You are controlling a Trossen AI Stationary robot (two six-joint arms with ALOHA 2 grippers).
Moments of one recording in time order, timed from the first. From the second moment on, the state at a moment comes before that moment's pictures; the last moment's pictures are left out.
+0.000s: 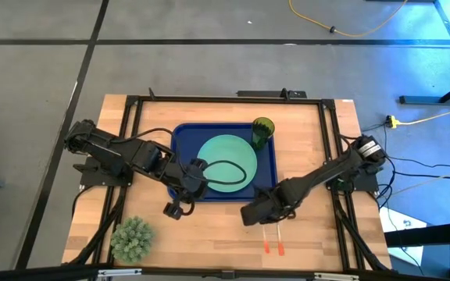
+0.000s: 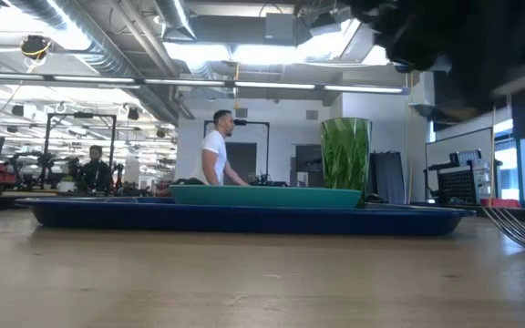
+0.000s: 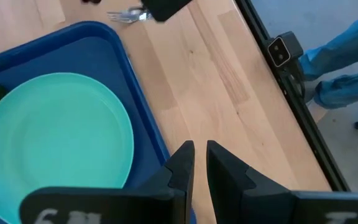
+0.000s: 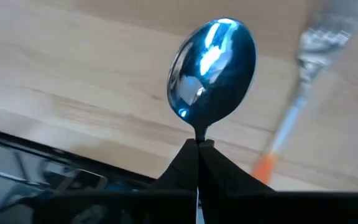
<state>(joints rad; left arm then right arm) -0.35 1.57 1.68 -1.07 0.02 0.02 0.46 1.79 1.35 -0.83 -0.14 1.88</state>
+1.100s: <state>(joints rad) -0.35 1.57 1.68 -1.09 0.02 0.09 0.40 2.05 1.36 -0.61 -0.16 1.75</state>
